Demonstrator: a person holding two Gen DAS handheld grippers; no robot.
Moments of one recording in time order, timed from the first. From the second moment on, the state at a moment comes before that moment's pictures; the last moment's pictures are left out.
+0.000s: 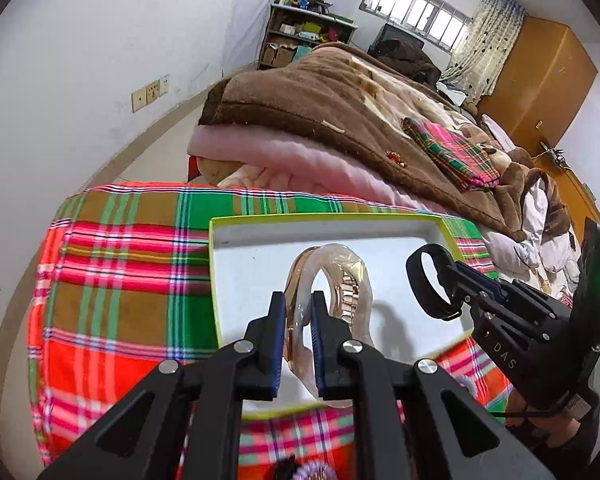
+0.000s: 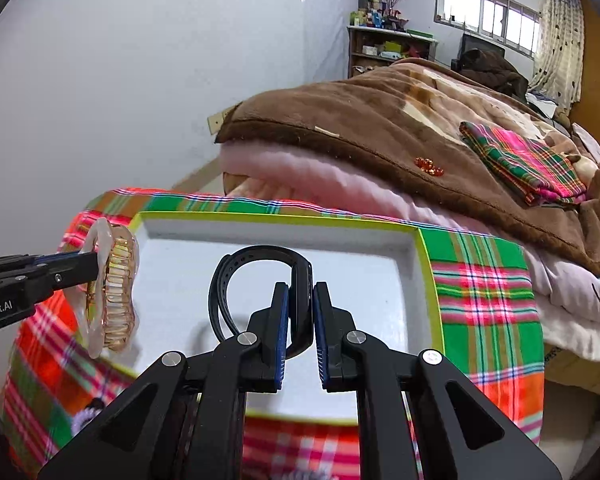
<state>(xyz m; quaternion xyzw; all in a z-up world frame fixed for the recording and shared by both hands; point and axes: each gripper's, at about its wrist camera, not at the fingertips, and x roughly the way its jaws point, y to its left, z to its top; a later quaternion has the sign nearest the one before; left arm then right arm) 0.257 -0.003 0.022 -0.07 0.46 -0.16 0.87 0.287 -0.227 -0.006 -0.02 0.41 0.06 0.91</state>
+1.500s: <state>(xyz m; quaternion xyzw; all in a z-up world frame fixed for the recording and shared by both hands) 0.270 -0.004 0.006 -0.07 0.48 -0.14 0.86 0.297 -0.239 -0.017 0.01 0.41 0.05 0.91</state>
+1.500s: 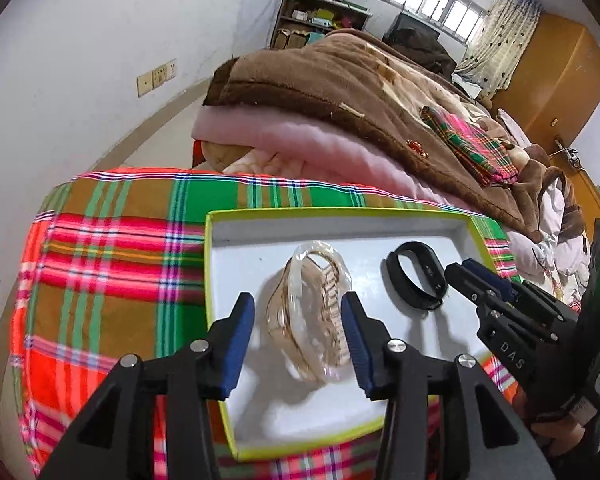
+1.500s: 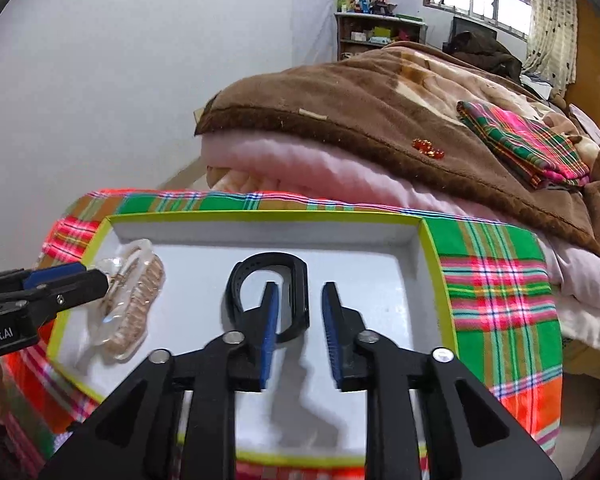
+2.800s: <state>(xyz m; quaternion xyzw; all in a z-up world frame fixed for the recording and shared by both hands) 0.126 0.031 -0.027 -0.12 0.48 -0.14 0.86 0.146 -0.310 -0.030 0.10 0.39 0.02 0.92</state>
